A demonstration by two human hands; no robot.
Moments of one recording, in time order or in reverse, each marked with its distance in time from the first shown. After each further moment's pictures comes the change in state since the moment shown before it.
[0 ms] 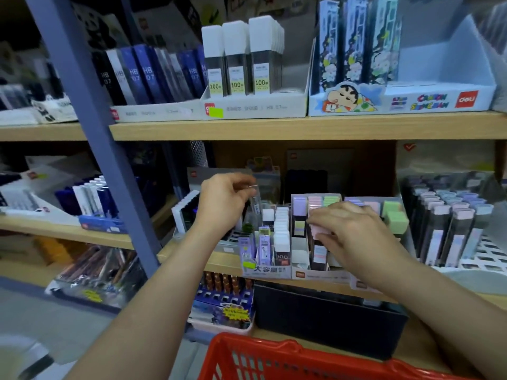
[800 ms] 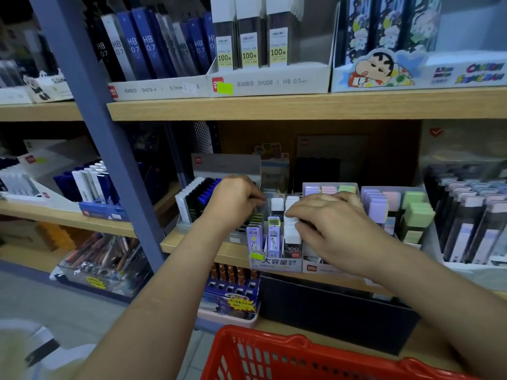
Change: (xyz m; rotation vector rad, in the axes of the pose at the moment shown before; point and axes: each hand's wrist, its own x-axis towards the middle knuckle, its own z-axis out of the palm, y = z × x) left_hand 0.012 -0.041 0.018 0.386 -0.266 0.225; right_hand 0.031 -0.031 0.008 0.103 -0.265 0.036
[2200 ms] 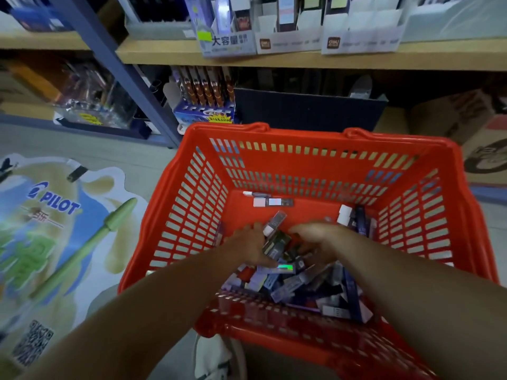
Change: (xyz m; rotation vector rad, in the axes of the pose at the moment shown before) left_hand -0.348 0.083 0.206 0.062 -1.217 -0.435; right_hand -0.257 -0.019 0.206 1.096 -1.141 1.298
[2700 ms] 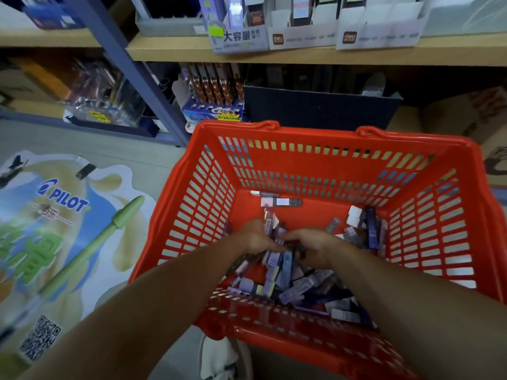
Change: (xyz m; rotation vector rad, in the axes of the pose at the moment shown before) left_hand 0.003 -0.007 -0.010 -0.576 0.008 -0.037; right_hand 0.028 0.009 0.031 0.330 -0.032 -0.193
